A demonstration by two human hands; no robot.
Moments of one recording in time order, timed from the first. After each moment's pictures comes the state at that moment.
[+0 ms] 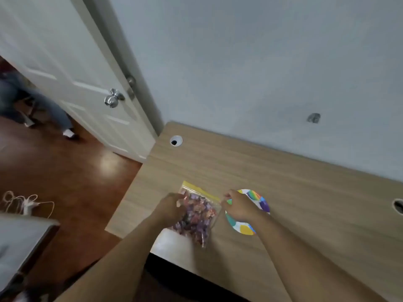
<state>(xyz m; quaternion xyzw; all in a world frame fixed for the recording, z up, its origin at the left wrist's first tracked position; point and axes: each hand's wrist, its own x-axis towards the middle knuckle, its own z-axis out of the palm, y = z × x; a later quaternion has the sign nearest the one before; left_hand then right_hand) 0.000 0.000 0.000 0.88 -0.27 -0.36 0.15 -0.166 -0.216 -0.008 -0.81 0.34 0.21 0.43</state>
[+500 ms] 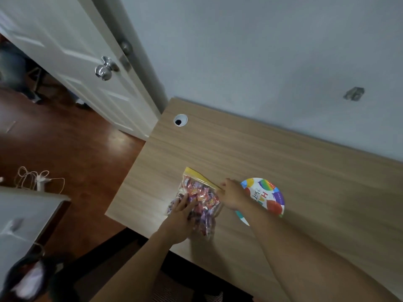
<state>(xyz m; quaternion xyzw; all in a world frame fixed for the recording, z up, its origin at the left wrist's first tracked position) -0.038 0.027 -0.095 0.84 -0.33 -0.42 0.05 -0.117 -0.209 -0.095 -0.80 0.35 0.23 0.42</state>
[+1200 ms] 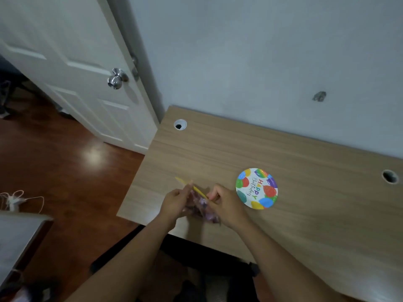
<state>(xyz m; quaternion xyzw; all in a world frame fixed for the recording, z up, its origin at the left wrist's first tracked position) -0.013 0.055 -0.012 0.73 0.08 -0.47 0.49 -0.161 -0.075 -0.002 -0.78 0.37 0.00 0.50</state>
